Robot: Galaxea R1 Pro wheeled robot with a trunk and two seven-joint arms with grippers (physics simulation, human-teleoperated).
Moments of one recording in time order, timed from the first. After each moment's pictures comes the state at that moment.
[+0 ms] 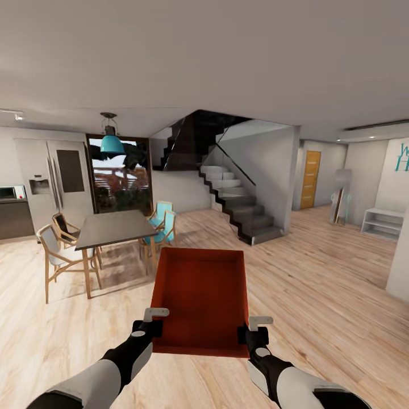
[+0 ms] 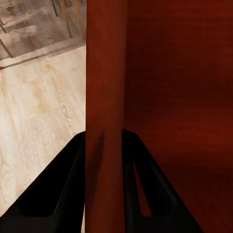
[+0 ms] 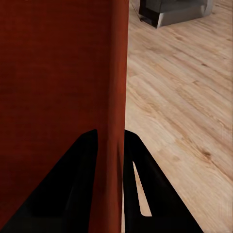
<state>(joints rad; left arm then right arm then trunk) -0.70 -0.08 -0.19 -0.21 0.13 -0.01 0.21 -0.72 0.15 -0.06 -0.01 0.14 -0.34 -0.24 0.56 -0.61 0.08</state>
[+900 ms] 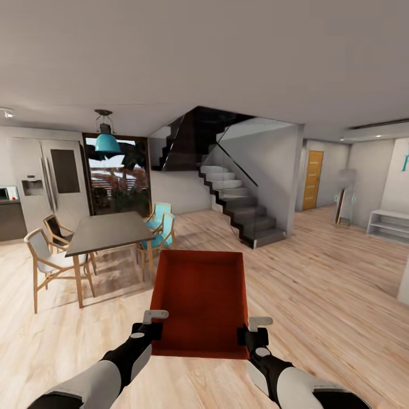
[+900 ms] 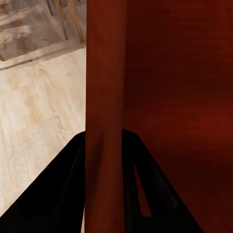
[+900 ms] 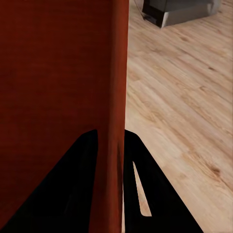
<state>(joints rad) -0.70 -0.09 -0.10 -0.19 0.05 -0.01 0.19 -0.72 0.15 -0.05 -0.01 0.13 -0.32 -0.23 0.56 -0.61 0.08</state>
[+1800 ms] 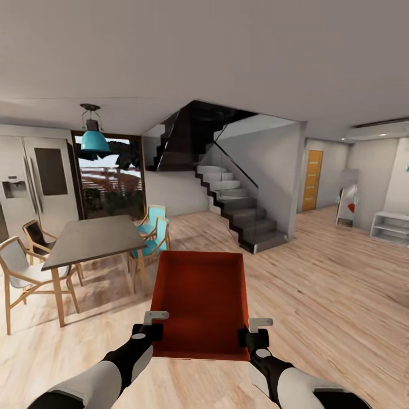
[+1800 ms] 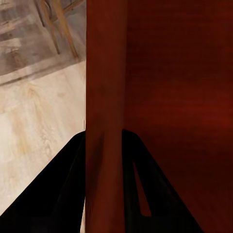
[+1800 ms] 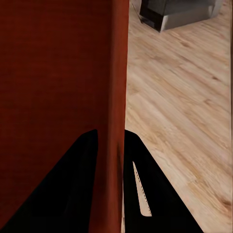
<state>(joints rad) -0.70 -0.09 -0.20 -0.18 0.14 -0.01 0.22 -0.72 0.15 -0.06 0.00 0.14 -0.32 -0.23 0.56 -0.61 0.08</state>
